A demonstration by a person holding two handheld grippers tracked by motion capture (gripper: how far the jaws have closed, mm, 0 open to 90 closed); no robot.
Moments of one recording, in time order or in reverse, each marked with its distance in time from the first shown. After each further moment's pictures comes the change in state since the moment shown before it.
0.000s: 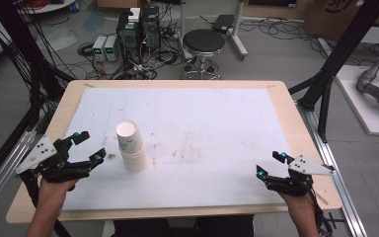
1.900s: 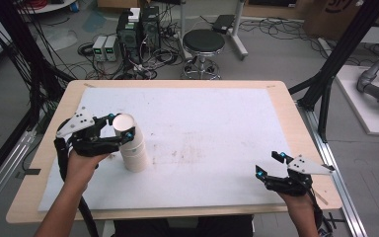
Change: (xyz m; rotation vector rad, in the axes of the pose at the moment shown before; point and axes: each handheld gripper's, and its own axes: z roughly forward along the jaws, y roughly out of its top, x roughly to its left) left arm -0.019 0.053 0.076 0.099 -0.095 0.025; right arm 0.001 0.001 0.001 0.003 0.006 -0.001
